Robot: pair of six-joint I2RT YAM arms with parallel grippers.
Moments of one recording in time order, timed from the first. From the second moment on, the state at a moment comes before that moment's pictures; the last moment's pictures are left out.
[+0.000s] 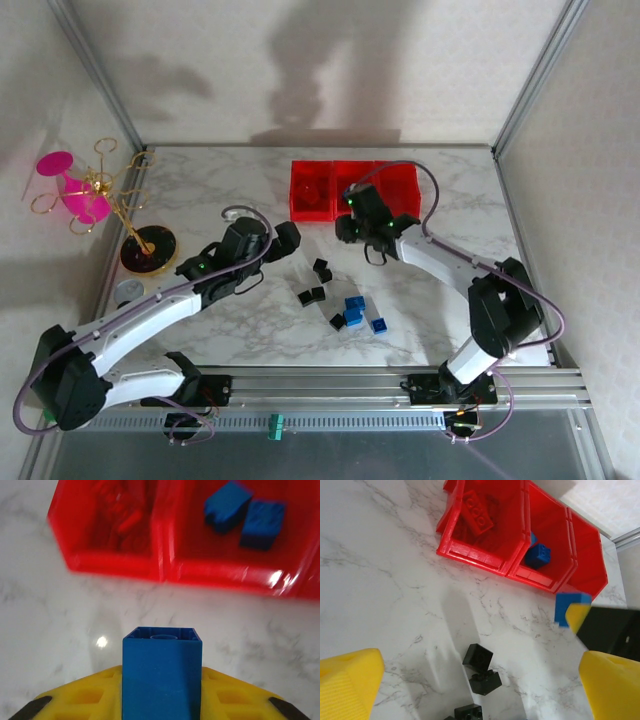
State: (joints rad) left arm -0.67 1.17 0.84 -0.28 -0.25 -0.89; right arm 0.62 1.63 1.18 -0.36 0.11 0.44
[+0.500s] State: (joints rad) left arm -0.62 1.31 0.96 -0.22 -0.25 -0.85; right arm 0.48 2.05 1.55 -0.24 0.19 0.35
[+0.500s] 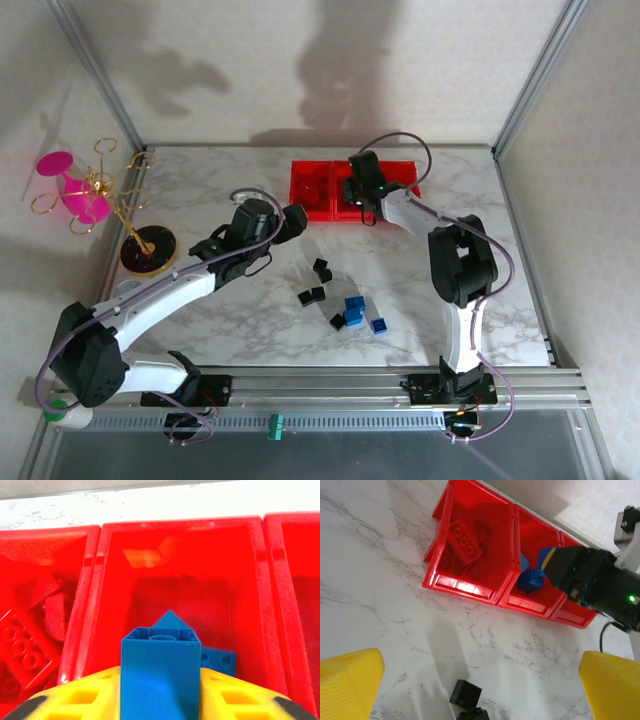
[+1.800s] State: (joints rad) left arm -0.73 1.14 0.77 -0.22 -0.21 -0.90; right arm 0.60 1.53 1.06 -0.43 0.07 0.39
